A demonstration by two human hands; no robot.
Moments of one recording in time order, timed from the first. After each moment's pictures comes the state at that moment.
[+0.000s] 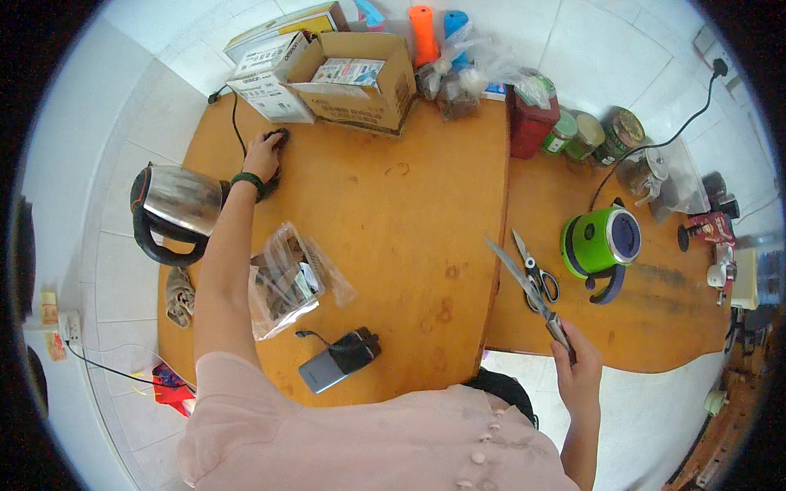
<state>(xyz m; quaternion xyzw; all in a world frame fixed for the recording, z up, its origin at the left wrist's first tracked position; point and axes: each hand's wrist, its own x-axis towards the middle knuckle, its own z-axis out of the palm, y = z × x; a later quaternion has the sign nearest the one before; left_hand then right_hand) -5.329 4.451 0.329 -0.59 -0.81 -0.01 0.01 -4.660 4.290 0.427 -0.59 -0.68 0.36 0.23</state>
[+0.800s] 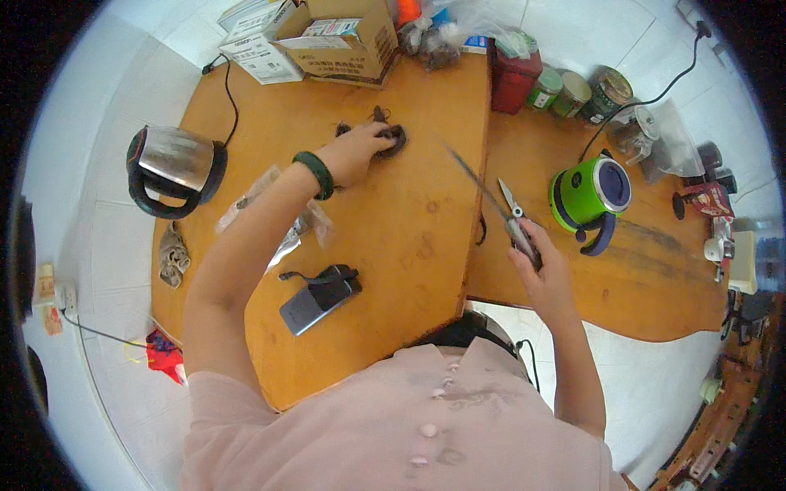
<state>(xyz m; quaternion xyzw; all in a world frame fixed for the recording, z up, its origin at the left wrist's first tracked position) -5.055 4.397 0.392 -0.81 -0.56 0.03 -0.19 -4.685 4.320 0.396 -0.49 -0.70 0.42 0.30</state>
